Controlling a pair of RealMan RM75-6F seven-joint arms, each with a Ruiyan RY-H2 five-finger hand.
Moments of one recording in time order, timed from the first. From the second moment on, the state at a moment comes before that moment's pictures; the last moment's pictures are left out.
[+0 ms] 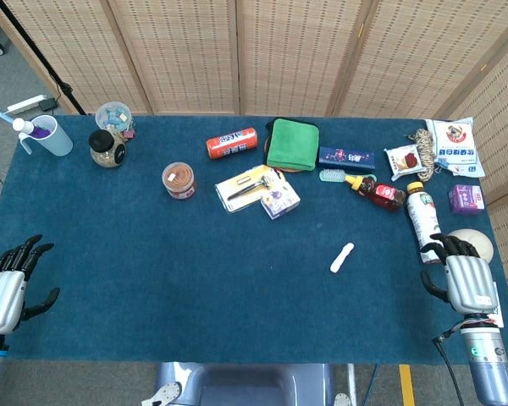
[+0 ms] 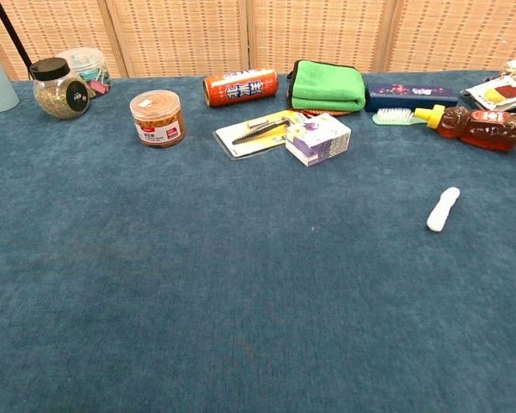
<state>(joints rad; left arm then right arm) -0.10 -1.09 -0.03 -1.84 1.44 1.47 0.10 0.21 -1.17 0.11 -1.66 -1.35 1.40 -0.10</state>
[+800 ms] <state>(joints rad) -0.15 -0.97 -0.06 -1.96 1.49 1.41 0.12 0.31 -1.17 0.14 -1.60 -1.40 1.24 0.08</state>
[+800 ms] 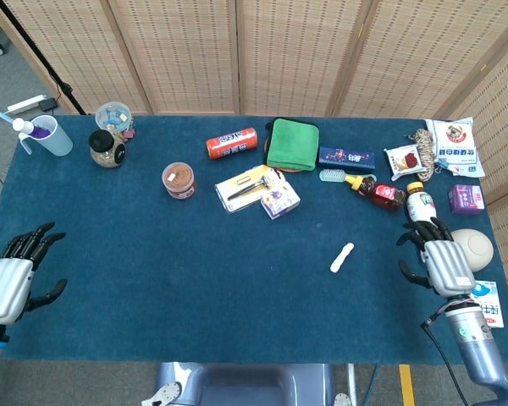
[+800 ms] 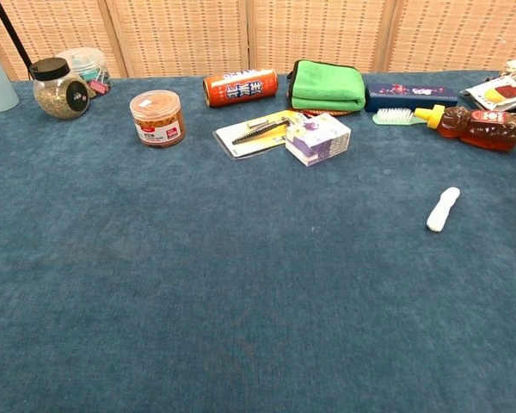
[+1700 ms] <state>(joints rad) -0.21 -0.95 -0.07 -2.01 1.43 1.34 0.22 0.59 -1.41 0.12 -1.16 -1.53 1.00 0.24</state>
